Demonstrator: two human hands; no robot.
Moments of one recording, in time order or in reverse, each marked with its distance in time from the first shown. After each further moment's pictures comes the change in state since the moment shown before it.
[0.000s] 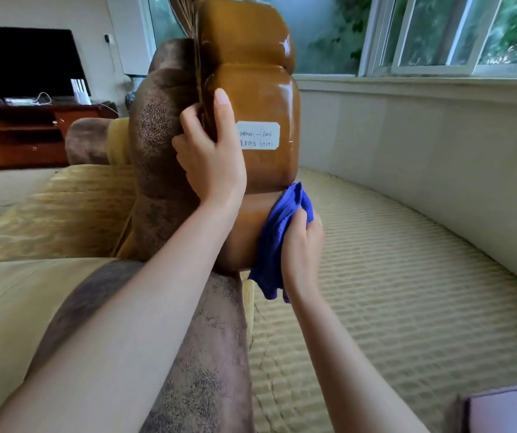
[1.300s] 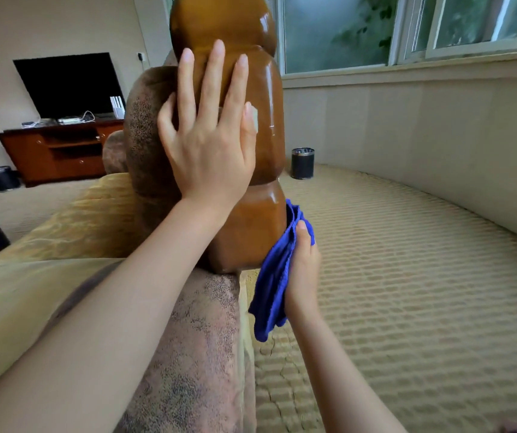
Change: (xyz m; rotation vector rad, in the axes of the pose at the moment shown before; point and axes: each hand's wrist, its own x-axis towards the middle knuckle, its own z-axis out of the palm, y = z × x) left_hand -0.004 -0.014 0.003 0.911 0.171 1.053; right_hand 0.008 0.056 -0.016 0.283 -0.149 0.226
